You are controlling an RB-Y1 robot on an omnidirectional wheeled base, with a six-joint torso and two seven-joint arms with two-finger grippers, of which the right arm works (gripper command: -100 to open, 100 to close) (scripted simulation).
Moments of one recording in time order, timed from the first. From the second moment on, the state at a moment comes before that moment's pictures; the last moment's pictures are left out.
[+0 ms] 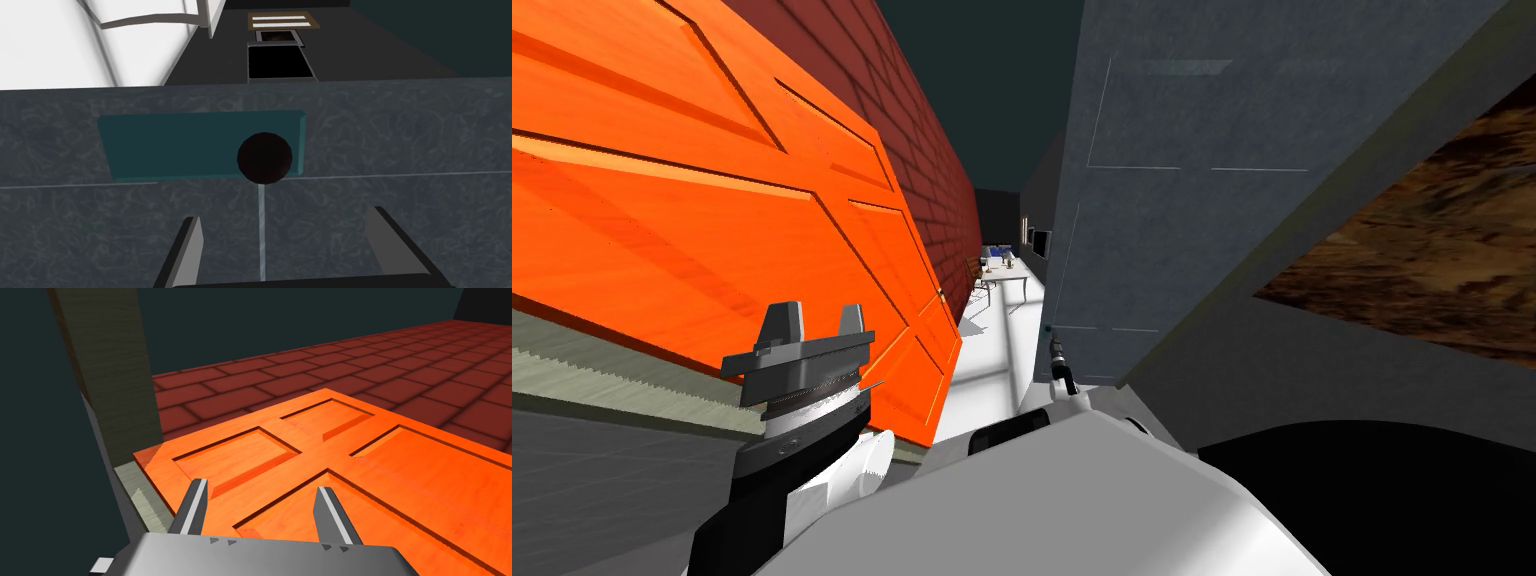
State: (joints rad) arm -0.16 -0.04 -0.13 -0.62 -0.24 -0.82 0.18
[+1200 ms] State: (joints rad) arm -0.16 -0.04 -0.14 -0.58 -0.25 -0.84 0.18
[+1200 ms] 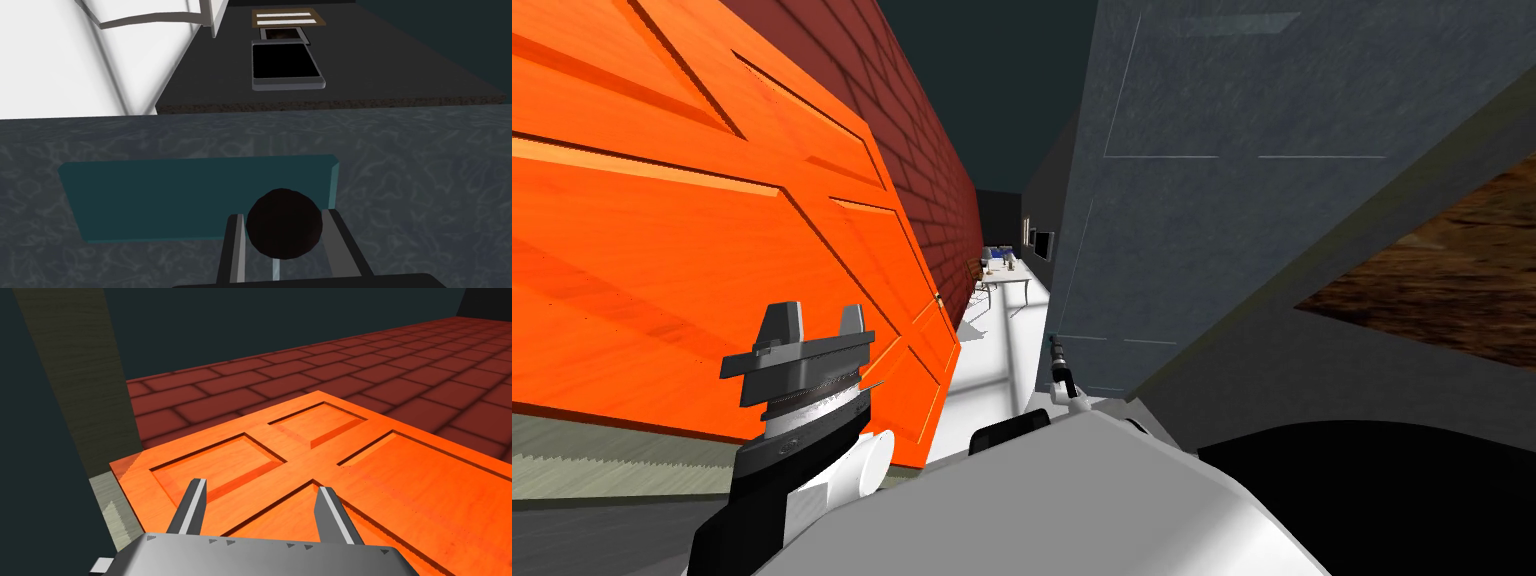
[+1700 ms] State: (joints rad) arm -0.14 -0.05 -0.17 -0.63 -0.27 -0.82 0.19
